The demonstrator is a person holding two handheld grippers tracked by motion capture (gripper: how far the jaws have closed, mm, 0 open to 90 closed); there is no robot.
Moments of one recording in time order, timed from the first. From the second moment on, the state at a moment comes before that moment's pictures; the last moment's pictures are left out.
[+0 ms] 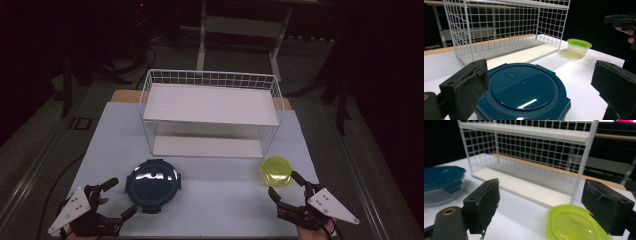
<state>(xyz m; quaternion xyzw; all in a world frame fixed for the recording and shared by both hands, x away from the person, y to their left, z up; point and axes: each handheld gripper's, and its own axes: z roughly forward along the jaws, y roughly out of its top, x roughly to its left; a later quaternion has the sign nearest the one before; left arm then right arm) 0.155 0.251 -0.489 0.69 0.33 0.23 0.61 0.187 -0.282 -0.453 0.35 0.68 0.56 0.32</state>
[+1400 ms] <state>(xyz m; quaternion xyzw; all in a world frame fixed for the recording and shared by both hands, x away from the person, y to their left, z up) 0.187 0.298 -0.438 0.74 0.34 0.20 0.54 0.188 -0.279 -0.453 0.36 0.69 0.55 0.31</state>
